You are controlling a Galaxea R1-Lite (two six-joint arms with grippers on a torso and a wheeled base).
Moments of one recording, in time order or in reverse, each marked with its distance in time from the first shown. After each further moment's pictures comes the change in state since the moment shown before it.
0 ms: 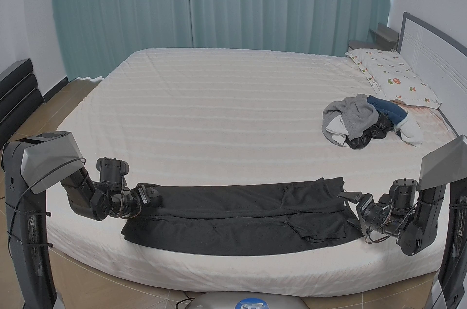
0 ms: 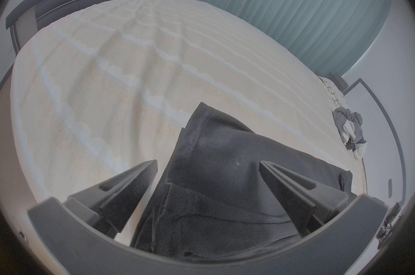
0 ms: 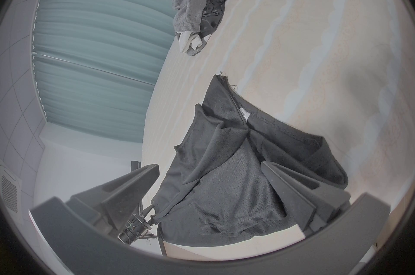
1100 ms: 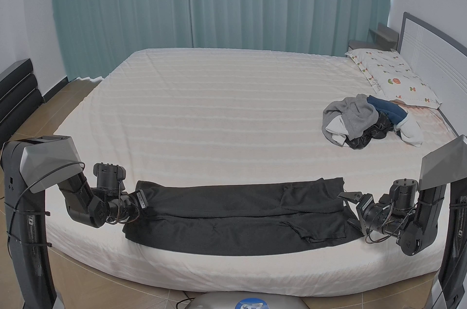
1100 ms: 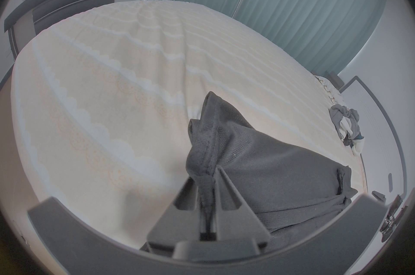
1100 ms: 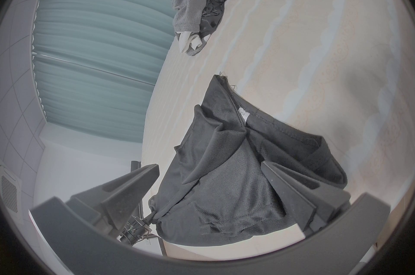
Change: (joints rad) left arm 0.003 -0.002 0.084 -0.101 -0.013 0.028; right arm 0.000 -0.001 0.002 0.000 0.000 0.000
